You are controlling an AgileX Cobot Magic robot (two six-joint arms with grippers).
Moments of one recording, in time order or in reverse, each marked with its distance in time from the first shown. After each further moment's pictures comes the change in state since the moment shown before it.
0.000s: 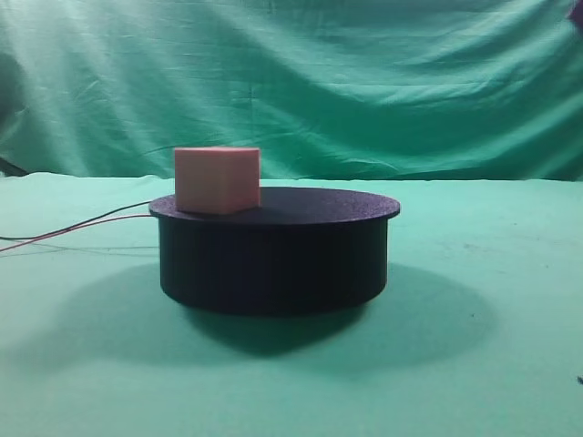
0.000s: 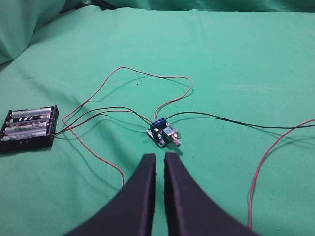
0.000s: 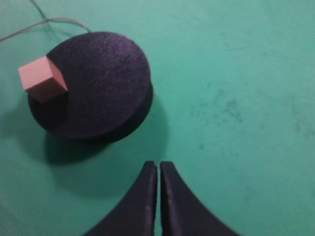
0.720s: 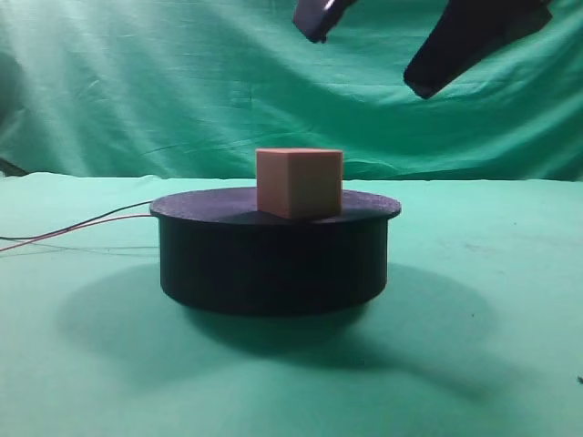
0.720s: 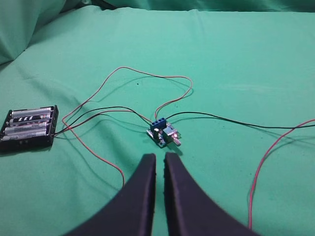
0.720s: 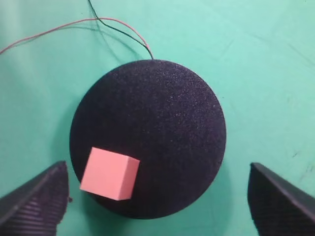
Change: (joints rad) left arm 0.000 0.000 0.000 0.000 0.000 0.000; right arm 0.023 0.171 -0.176 0.061 0.093 -0.094
